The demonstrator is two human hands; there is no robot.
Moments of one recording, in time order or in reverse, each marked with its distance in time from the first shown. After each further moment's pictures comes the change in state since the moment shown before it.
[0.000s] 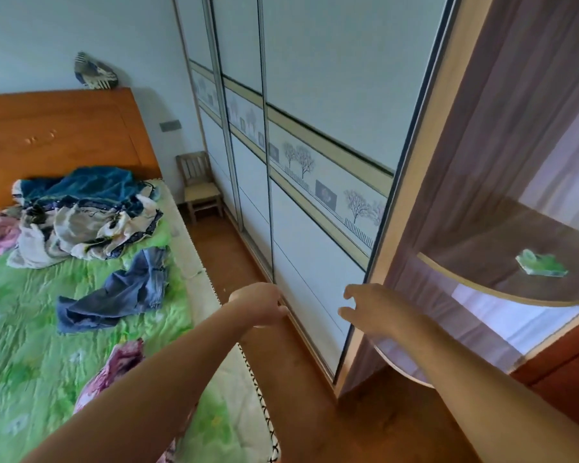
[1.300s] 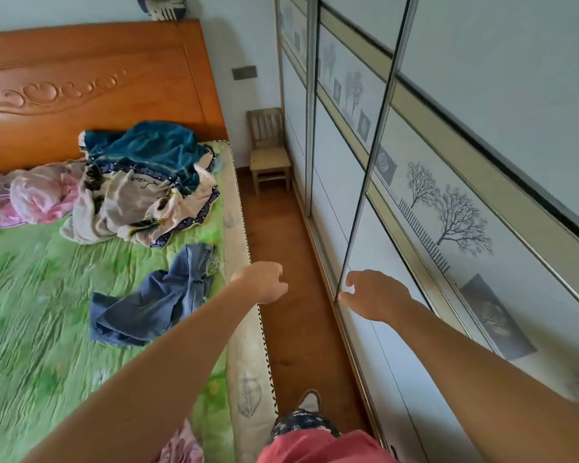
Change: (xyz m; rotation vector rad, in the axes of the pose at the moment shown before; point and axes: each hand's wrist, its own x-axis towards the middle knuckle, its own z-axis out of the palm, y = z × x) left_hand 0.359 -0.260 -0.086 -0.130 -0.090 -0.364; right_hand 0.499 -0.120 -0.032 -0.054 -0.146 -0.216
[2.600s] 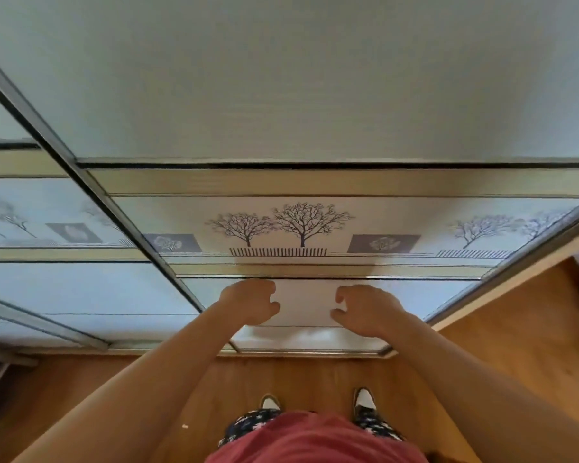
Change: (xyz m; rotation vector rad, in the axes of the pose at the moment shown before) left_hand 0.183 0.208 -0.062 0.756 -0.240 1.181; right_hand -0.018 0.012 0.026 0.486 0.159 1.132
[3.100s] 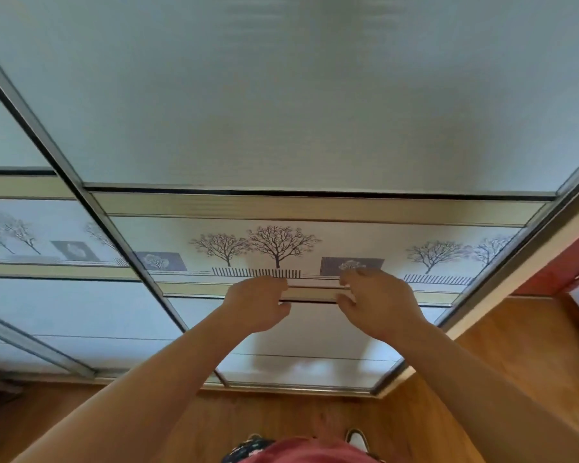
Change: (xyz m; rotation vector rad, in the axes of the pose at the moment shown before) left_hand -0.049 0.074 -0.050 -0.004 0.305 0.062; right_hand -0.060 0.042 -0.067 -0.117 0.570 -0.160
